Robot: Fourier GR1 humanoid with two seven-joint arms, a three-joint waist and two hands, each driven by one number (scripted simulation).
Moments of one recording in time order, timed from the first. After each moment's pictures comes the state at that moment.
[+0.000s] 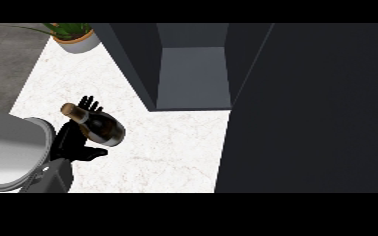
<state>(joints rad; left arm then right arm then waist) -0.38 0.27 0.28 -0.44 0.19 -0.52 -0.60 -0.64 -0.25 0.04 -2.48 -0.08 -0.18 1.03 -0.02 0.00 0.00</state>
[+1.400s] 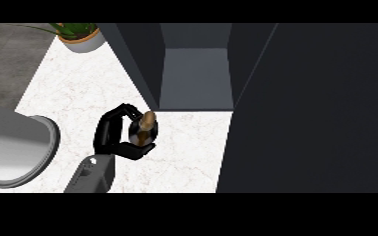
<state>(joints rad) -0.31 0.04 0.10 -0.76 0.03 -0.09 -0.87 -0.61 -0.27 -0.01 -2.48 -0.10 -0.17 1.03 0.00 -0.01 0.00</state>
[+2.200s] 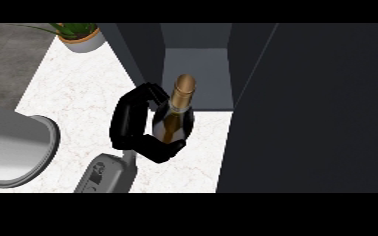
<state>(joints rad) -0.25 0.00 -0.26 -1.44 0.22 0.17 -0.36 -0.60 -0.26 -0.02 -2.47 -0.12 -0.16 1.01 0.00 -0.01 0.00</state>
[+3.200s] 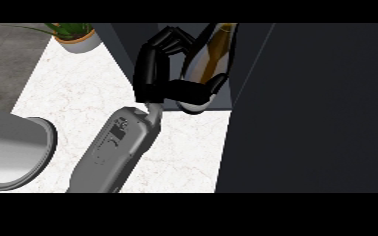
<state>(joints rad) -0.66 0.00 -0.30 -1.35 0.22 0.52 -0.07 -0.58 -0.26 -0.05 -2.46 -0.14 -0.13 1.00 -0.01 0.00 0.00</state>
